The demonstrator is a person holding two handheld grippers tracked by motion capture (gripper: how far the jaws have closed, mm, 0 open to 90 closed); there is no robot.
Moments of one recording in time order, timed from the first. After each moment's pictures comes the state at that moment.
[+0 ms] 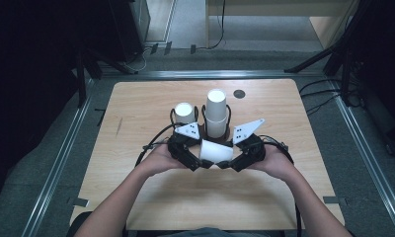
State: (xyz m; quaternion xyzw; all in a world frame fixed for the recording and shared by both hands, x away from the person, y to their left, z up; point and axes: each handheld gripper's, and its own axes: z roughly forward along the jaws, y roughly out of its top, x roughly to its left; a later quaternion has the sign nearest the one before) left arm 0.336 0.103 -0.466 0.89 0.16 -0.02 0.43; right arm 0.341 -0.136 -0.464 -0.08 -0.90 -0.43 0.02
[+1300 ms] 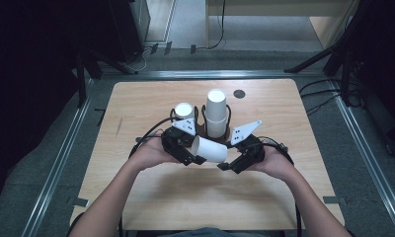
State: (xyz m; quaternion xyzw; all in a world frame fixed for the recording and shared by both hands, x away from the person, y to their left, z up) left arm 0.341 0.116 -0.443 0.92 0.15 -0.02 0.37; right arm 0.341 -0.134 -0.471 -0.10 -0.91 -0.40 0.01
